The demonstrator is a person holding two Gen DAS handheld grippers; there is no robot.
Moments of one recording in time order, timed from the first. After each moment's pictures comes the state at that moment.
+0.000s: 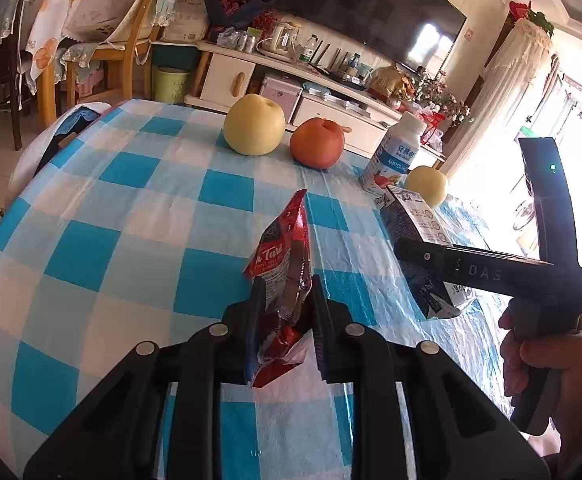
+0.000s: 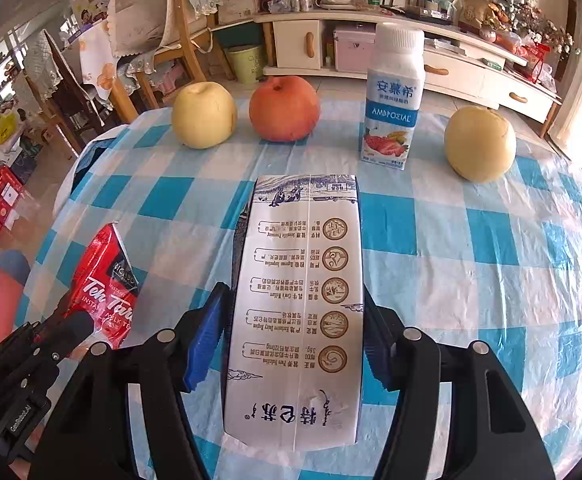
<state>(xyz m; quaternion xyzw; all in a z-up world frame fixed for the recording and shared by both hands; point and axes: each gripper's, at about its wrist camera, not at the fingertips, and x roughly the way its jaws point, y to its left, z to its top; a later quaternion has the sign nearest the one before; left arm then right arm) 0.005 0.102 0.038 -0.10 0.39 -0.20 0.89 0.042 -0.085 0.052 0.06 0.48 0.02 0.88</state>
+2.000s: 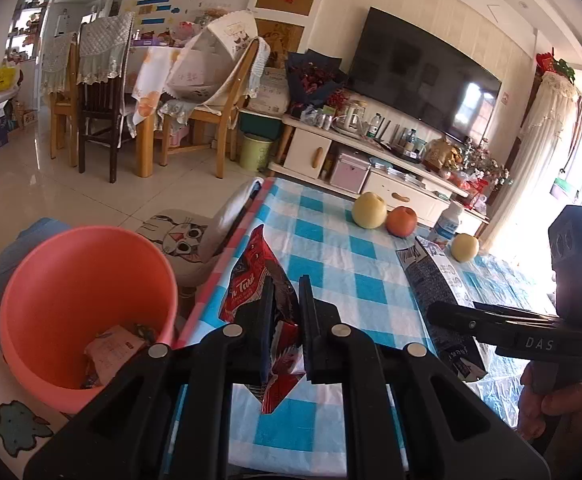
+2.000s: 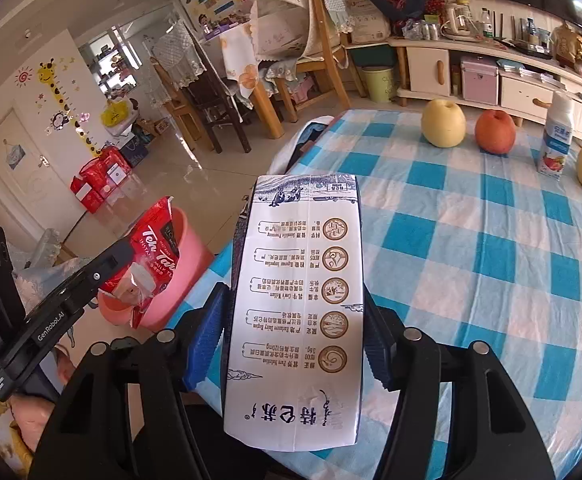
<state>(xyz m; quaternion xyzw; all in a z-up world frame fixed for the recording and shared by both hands) -0.128 0.307 0.122 -0.11 0.29 -0.08 0.95 -0.081 0.112 0.122 0.09 0.42 0.22 0.88</state>
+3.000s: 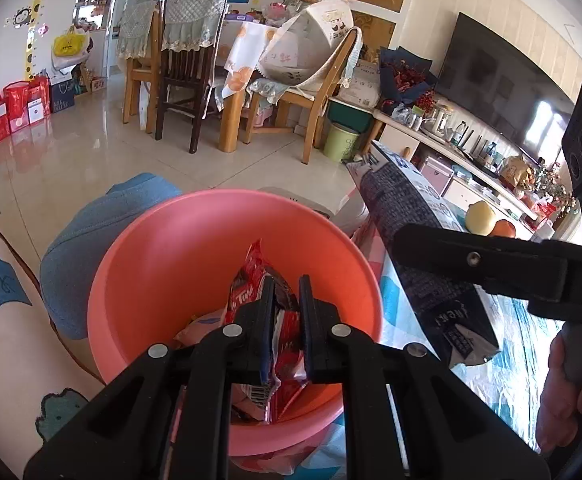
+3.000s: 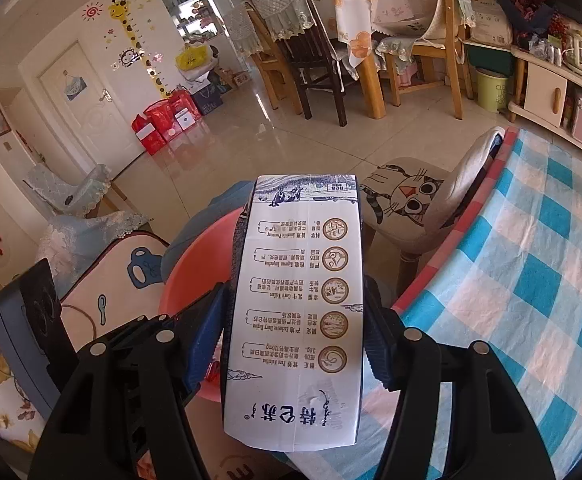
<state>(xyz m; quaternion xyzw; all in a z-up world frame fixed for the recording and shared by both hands) -0.108 0.441 0.065 -0.15 0.33 0.05 0.93 -0.027 0.332 0.113 0.02 0.43 0.36 0.83</state>
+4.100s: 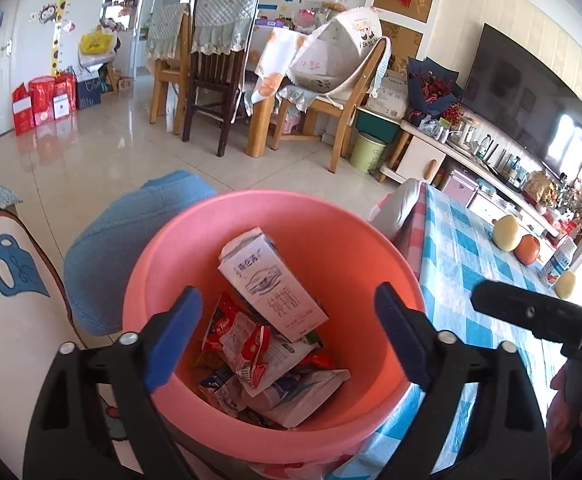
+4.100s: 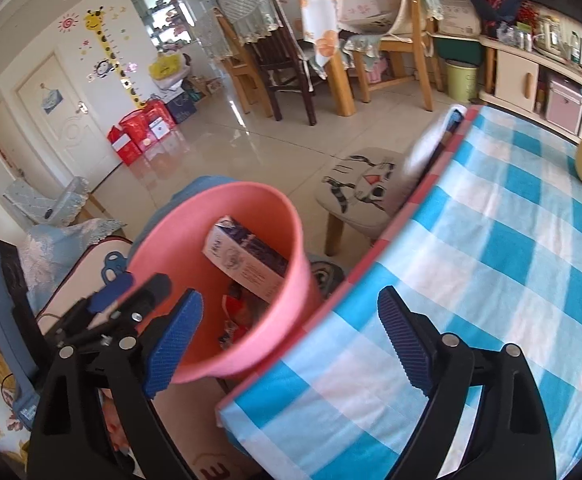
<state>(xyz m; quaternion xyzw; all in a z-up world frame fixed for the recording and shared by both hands) -0.114 0.454 0.062 -0.14 0.31 0.10 0.93 -0.028 0.290 0.087 0.03 0.44 0.31 0.85</state>
